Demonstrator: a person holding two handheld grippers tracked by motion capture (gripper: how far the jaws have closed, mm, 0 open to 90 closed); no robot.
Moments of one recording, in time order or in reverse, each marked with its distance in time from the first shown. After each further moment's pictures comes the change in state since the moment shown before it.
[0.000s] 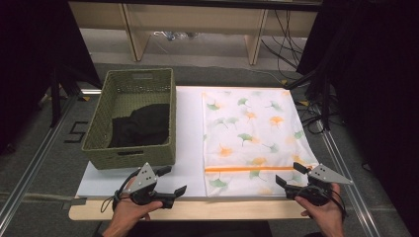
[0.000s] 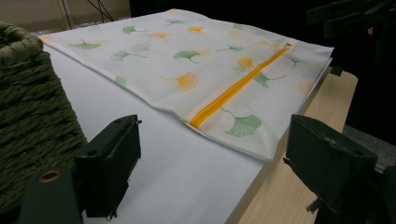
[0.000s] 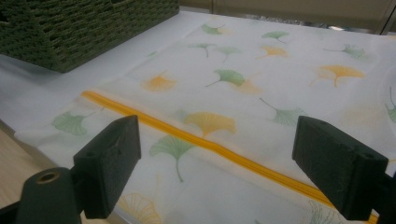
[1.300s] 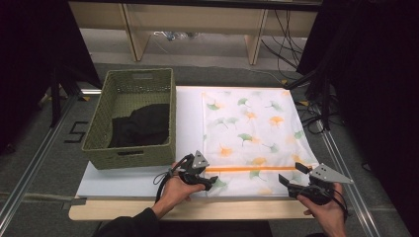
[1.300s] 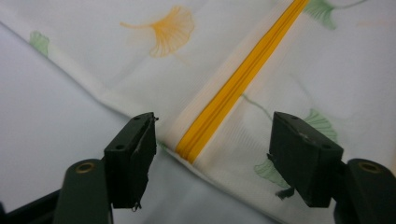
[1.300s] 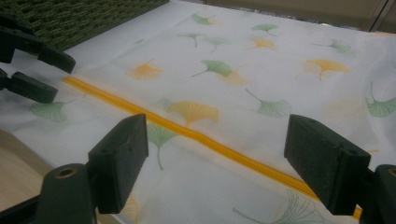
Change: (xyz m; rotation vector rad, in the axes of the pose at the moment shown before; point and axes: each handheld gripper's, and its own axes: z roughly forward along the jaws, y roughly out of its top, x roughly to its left) left arm -0.006 0.012 0.138 0.397 0.044 0.108; right arm -0.008 -0.003 -0.001 0.029 -0.029 -0.031
